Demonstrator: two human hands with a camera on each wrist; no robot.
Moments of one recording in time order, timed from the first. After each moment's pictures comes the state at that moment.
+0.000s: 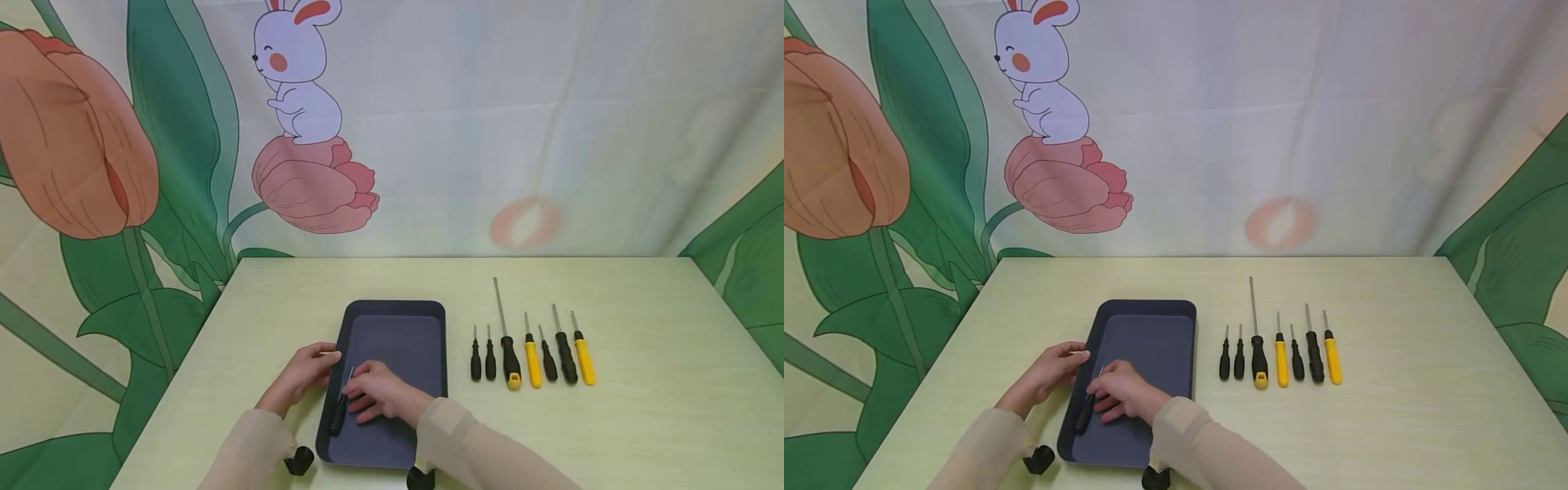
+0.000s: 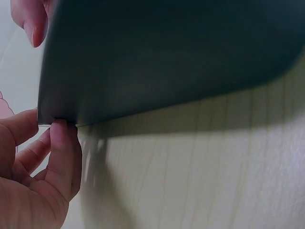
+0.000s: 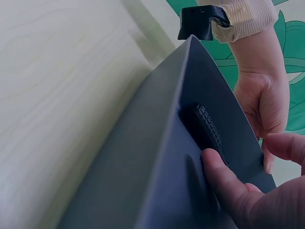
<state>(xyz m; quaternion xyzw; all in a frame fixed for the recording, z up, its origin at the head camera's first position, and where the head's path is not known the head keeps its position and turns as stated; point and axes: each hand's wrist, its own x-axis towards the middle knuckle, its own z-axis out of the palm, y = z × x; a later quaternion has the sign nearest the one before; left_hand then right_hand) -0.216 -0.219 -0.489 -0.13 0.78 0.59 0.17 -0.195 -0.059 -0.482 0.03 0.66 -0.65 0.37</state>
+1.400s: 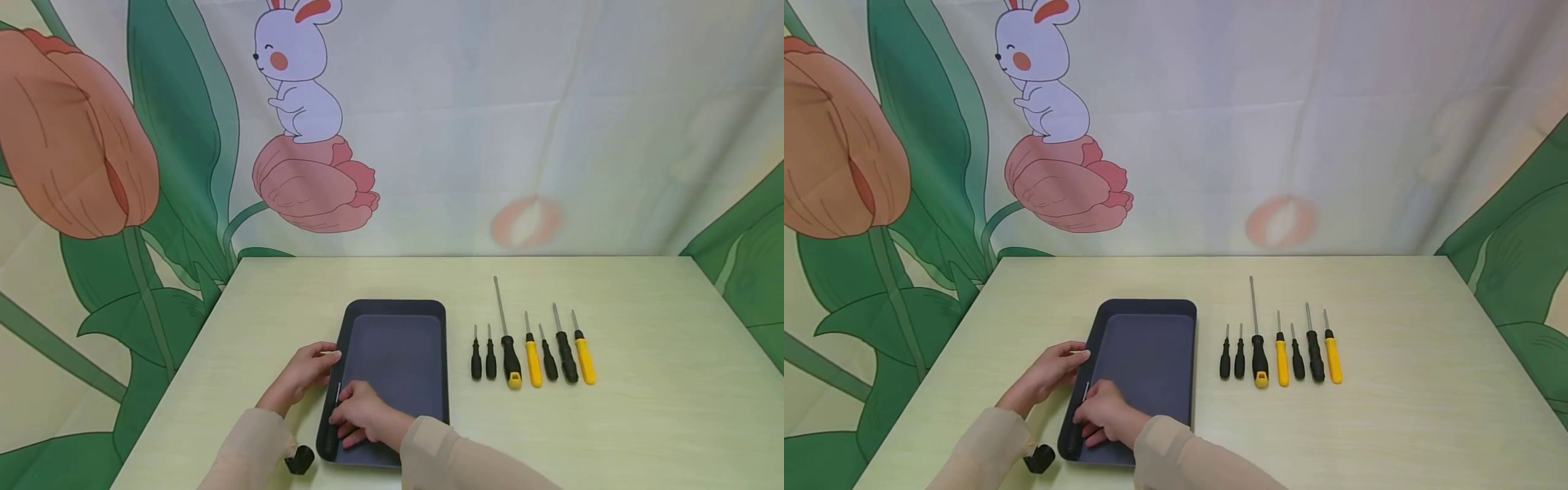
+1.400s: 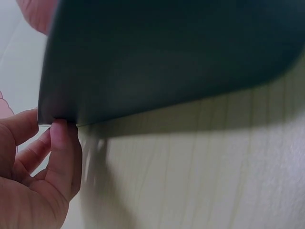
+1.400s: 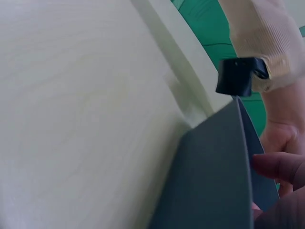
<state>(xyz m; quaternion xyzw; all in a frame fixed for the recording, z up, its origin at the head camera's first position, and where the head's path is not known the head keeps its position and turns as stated) -0.217 -0.220 -0.490 -0.13 0.78 0.59 0.17 -0.164 -0.083 -0.482 0.04 0.71 -0.61 0.36</state>
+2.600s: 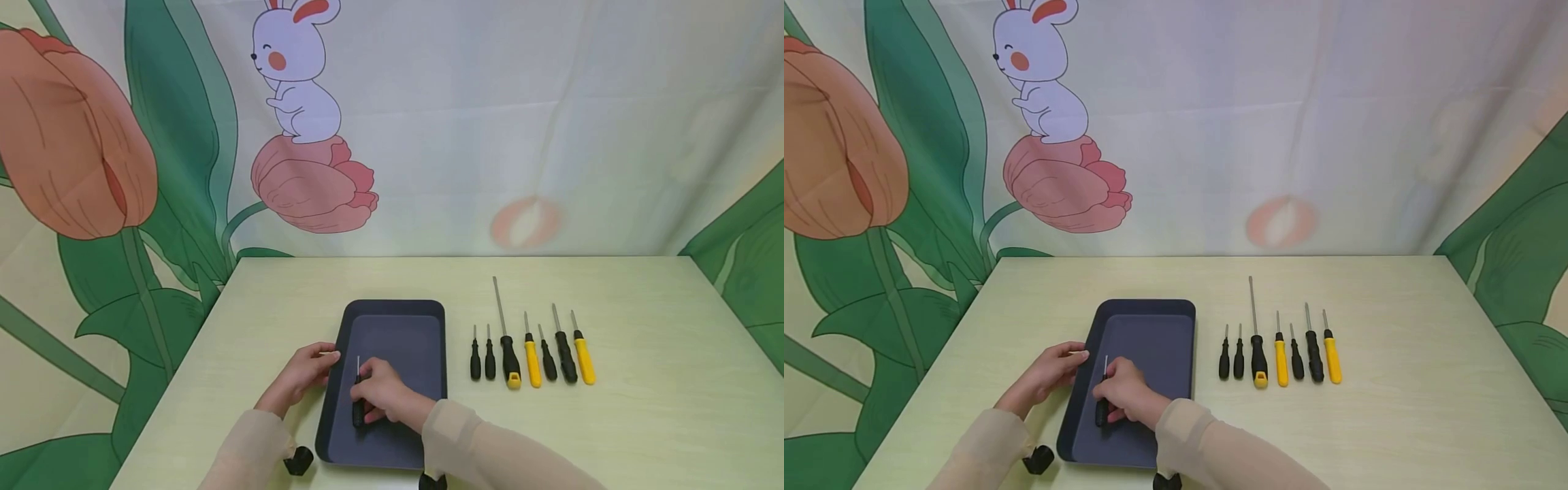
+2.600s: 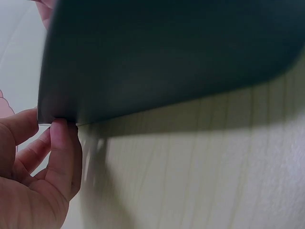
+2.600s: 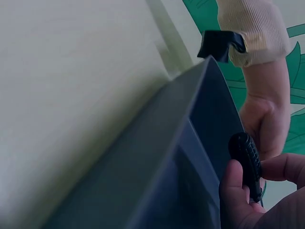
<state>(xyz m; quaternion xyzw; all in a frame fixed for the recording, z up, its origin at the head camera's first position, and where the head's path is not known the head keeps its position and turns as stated) -0.216 -0.219 -0.487 -0.13 0.79 0.58 0.17 -0.183 -0.055 -0.466 0.03 0.75 -0.59 0.29</state>
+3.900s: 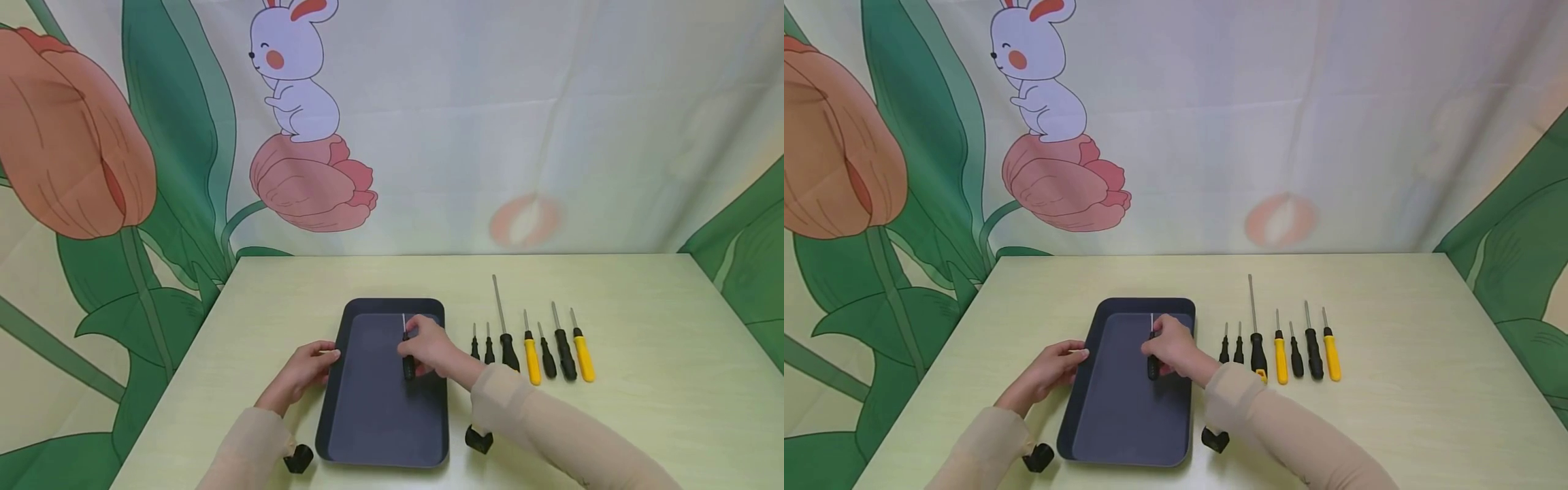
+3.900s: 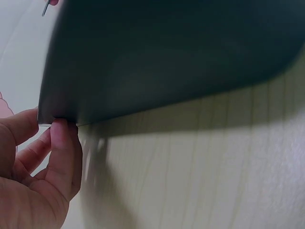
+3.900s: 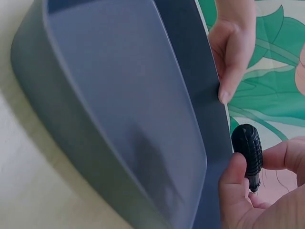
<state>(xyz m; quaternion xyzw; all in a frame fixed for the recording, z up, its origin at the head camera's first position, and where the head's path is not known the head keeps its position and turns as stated) -0.216 -0.219 -0.489 -0.13 0.79 0.57 0.17 -0.227 0.016 -0.437 -0.01 0.80 -0.55 0.23</state>
